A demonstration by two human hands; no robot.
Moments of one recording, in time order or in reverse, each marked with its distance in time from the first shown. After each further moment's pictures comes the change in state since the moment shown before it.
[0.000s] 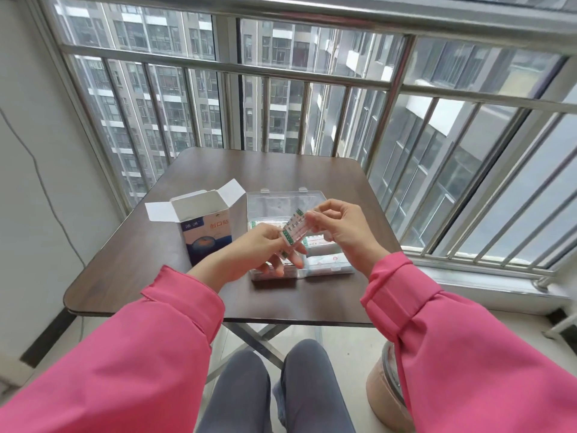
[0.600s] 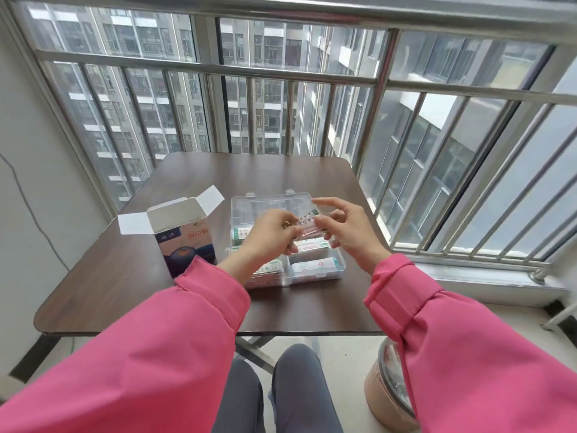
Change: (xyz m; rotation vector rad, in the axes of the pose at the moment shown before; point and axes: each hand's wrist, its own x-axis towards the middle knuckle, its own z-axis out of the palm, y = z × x) left_hand 0.054 0.023 0.029 0.174 0.294 0.102; right_hand 0.016 0.017 -0.041 -0.155 0.032 -0.052
